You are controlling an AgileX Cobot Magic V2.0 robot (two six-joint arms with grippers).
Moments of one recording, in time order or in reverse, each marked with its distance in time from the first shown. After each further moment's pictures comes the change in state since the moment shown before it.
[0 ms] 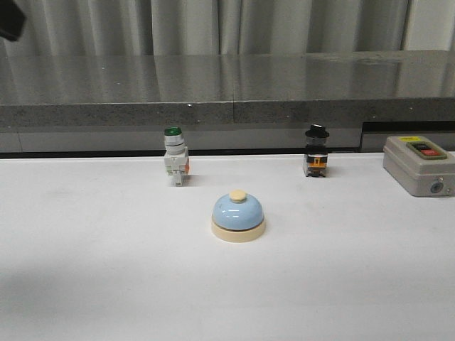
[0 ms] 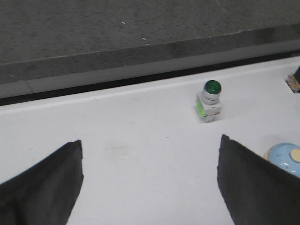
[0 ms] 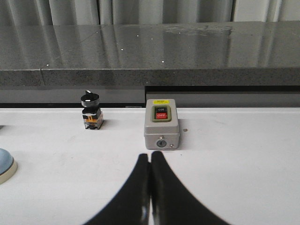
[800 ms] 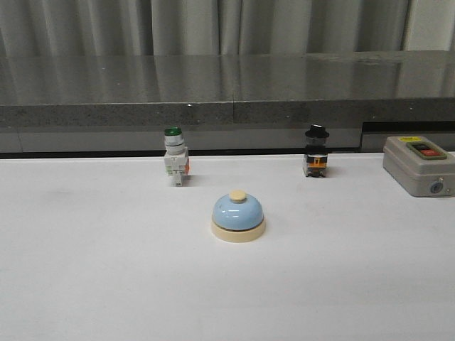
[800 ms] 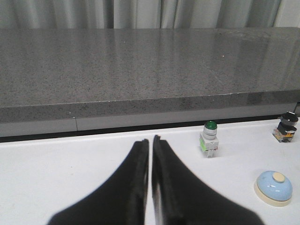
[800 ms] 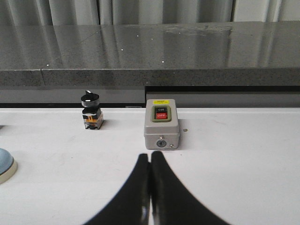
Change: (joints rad) left arm 0.089 -0.691 0.278 -0.011 0.068 -0.002; right arm 0.000 0.000 0.000 0.000 0.000 0.000
